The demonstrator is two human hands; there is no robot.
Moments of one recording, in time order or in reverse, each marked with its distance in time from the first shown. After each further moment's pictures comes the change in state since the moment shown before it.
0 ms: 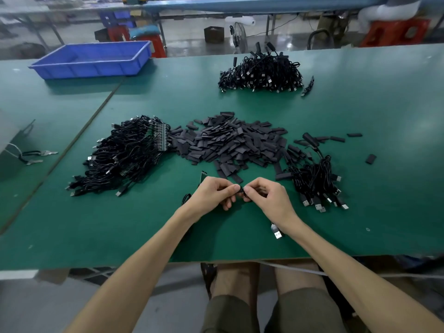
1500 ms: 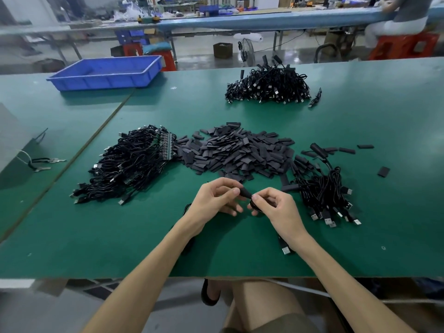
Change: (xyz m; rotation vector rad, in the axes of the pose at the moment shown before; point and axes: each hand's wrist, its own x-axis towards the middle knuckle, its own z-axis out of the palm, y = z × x) left_hand -0.003 -0.001 -0.005 -0.347 0.057 0.064; right_hand 0.004 0.007 0.003 0.184 0.040 0.060
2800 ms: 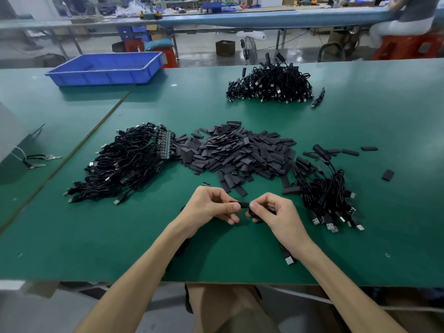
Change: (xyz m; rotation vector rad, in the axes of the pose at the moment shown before) left_hand -0.011 0.008 -0.003 0.053 0.003 -0.115; right_hand -0.007 0.000 -0.004 0.018 -0.089 -0.017
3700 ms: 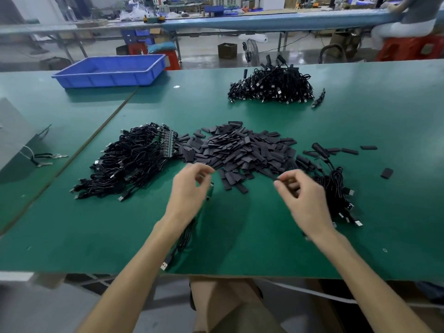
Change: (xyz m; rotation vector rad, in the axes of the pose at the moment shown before) left_hand -0.009 0.030 -0.013 0.688 0.569 0.267; right_hand 0.006 -0.032 -0.036 -0.397 0.261 -0.150
